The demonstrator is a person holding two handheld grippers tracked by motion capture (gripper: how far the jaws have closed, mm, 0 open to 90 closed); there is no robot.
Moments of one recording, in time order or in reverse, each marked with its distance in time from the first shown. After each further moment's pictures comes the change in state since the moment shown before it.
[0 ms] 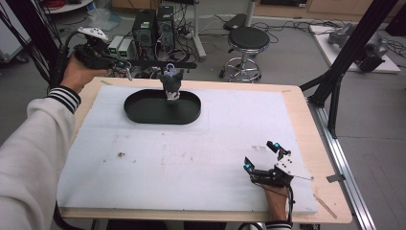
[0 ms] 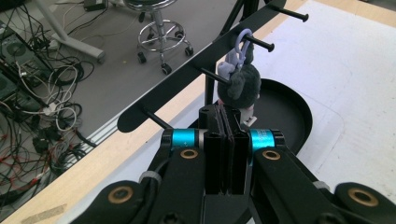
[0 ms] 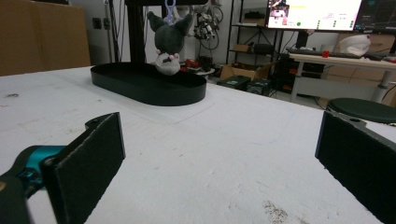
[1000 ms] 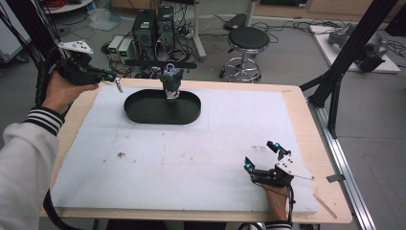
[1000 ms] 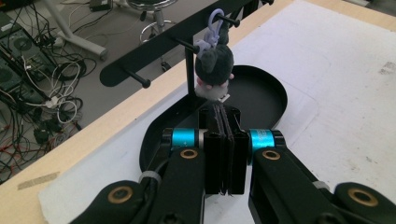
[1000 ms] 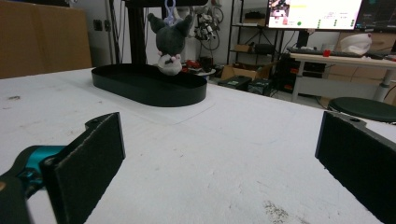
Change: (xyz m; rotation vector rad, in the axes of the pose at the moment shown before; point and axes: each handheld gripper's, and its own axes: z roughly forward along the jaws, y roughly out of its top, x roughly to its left) left arm -0.036 -0.025 -0.043 -0.015 0.018 0.009; right arm -0.001 0.000 0.000 -0.004 0.002 0.006
